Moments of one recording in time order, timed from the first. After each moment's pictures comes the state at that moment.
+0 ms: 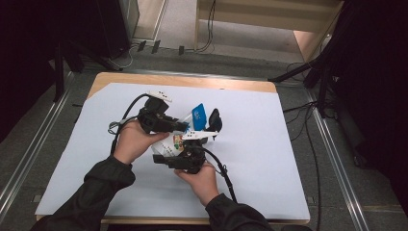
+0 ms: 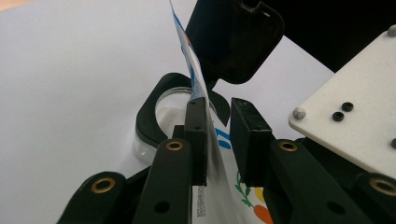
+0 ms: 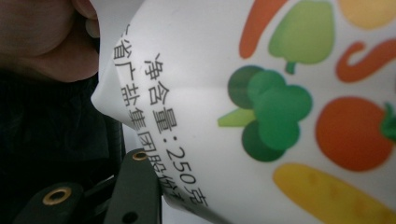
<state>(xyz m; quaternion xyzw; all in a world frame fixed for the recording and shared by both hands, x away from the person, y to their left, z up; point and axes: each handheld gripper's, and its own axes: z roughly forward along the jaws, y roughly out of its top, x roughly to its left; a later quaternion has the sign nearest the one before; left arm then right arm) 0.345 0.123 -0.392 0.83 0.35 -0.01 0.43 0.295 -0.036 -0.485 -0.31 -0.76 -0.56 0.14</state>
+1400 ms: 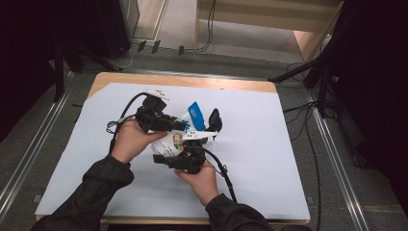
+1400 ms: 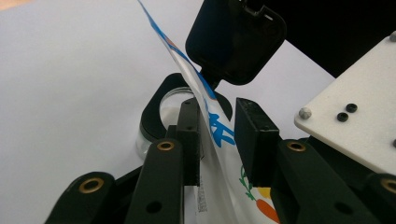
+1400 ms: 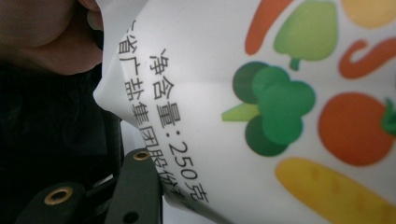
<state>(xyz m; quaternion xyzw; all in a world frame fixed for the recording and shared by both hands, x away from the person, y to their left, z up) 0.348 0.130 -0.391 0.83 0.36 -0.01 0.43 0.294 -0.036 -0.484 -0.31 -0.76 -0.56 0.14</state>
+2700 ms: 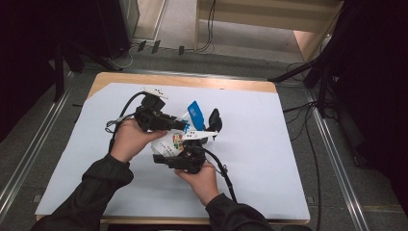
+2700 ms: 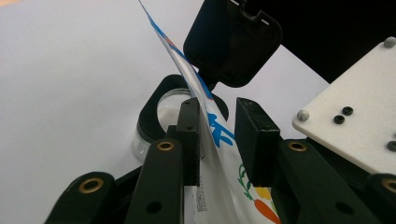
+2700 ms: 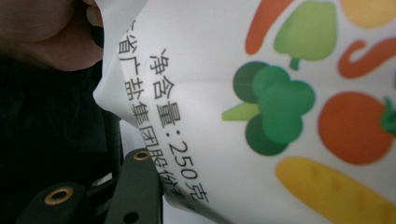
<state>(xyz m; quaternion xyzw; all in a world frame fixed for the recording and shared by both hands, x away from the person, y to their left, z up) 0.348 0.132 -0.390 0.82 0.36 -0.03 0.44 0.294 -0.036 -0.483 -0.31 -0.76 -0.56 0.13</state>
